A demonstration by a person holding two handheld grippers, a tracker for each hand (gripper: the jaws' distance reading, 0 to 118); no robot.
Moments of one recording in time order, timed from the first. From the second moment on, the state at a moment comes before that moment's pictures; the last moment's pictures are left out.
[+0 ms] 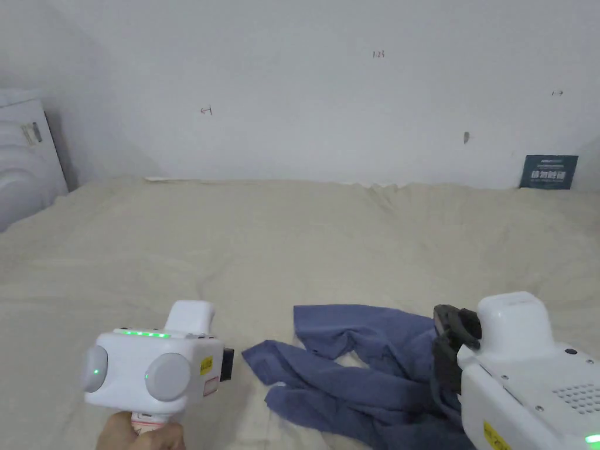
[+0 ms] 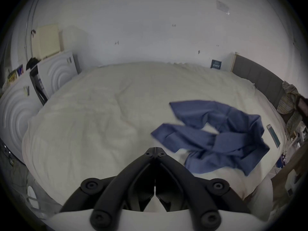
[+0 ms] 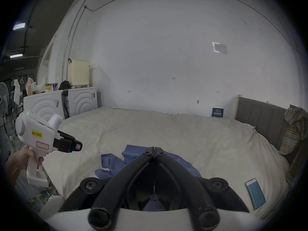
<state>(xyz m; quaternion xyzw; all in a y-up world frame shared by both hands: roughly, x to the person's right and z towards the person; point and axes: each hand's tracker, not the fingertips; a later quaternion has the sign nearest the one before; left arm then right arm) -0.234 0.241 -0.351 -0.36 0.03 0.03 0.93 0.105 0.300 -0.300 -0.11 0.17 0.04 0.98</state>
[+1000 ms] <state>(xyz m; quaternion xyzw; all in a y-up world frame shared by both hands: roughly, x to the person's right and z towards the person) -0.198 0.166 -0.490 -0.42 0.03 0.00 0.91 0.099 0.265 -0.377 -0.17 0.17 0.06 0.97</state>
